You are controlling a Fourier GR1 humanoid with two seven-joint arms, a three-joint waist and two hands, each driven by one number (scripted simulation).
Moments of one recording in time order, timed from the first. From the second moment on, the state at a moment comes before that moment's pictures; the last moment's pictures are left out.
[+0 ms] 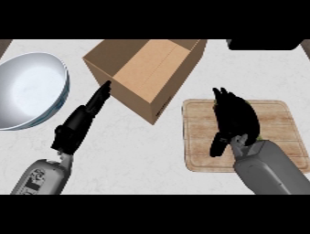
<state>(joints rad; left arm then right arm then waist) -0.22 0.25 -0.27 -1.50 0.04 0.01 0.05 -0.44 -0.31 0.47 -1.55 0.69 0.32 0.98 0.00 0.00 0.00</state>
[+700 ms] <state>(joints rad) -0.20 0.20 -0.21 -1.53 -0.03 -0.05 0.07 -0.40 -0.21 0.38 -1.44 0.84 0.36 0.87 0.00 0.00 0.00</state>
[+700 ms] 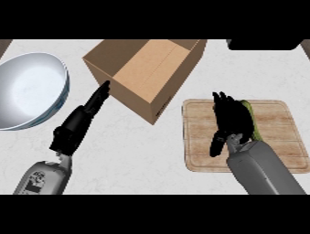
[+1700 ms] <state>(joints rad) -0.21 0.13 -0.13 -1.55 -0.09 -0.13 0.10 -0.38 -0.15 0.28 -1.28 1.00 0.37 0.76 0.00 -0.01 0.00</state>
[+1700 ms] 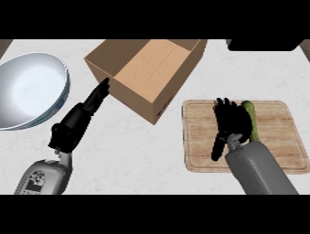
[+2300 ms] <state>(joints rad) -0.18 0.11 -0.13 -1.58 -0.11 -0.15 0.11 -0.42 -0.16 0.31 -1.23 1.05 0.36 0.60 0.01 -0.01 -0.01</state>
